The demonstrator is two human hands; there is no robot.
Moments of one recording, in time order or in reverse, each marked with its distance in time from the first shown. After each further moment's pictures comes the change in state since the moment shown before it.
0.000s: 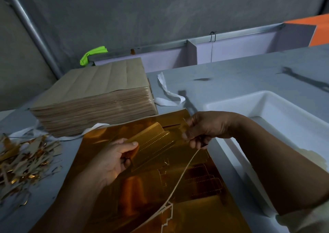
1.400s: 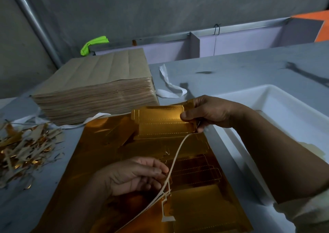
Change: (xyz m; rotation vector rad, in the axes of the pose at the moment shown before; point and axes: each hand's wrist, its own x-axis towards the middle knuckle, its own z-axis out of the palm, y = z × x) left_hand -0.019 -0.034 0.010 0.177 -0.725 -0.249; right_hand 0.001 -0.004 0.000 0.167 0.200 -0.070
